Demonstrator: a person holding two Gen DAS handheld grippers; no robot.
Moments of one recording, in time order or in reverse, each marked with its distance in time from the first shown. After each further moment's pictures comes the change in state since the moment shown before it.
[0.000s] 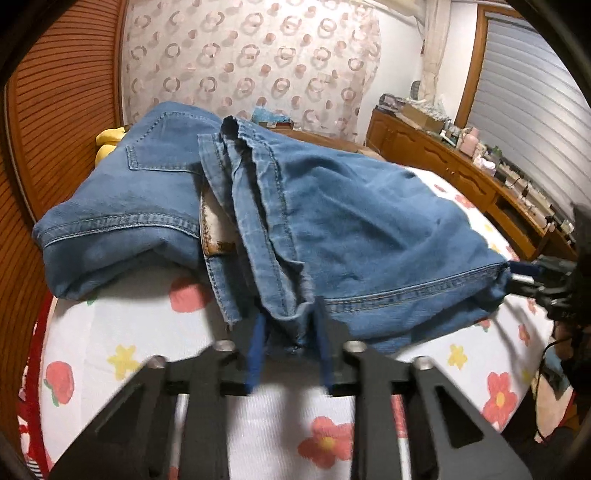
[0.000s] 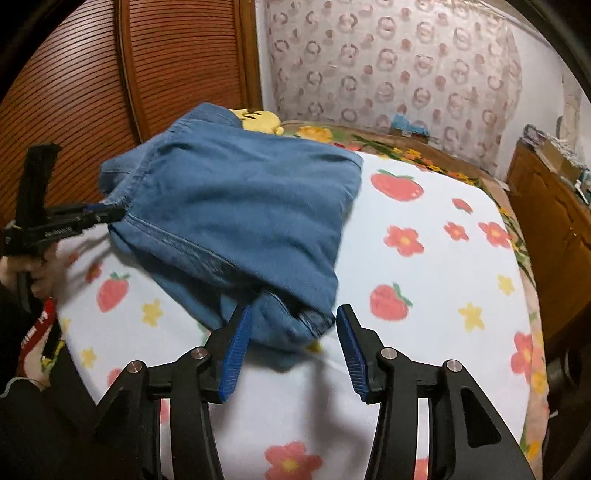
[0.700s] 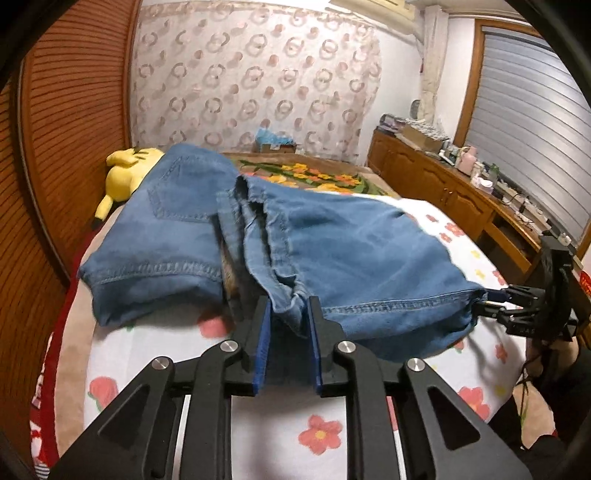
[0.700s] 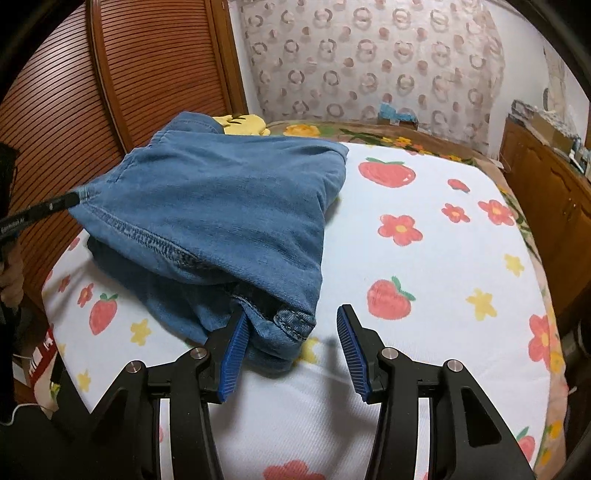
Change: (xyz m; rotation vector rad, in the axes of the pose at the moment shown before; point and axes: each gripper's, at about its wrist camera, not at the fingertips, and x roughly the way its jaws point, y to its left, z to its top) left arm -0.044 0.003 0.018 -0.008 -0.067 0.035; right arm 0.014 -0.009 -0.003 0.093 -0.006 0.017
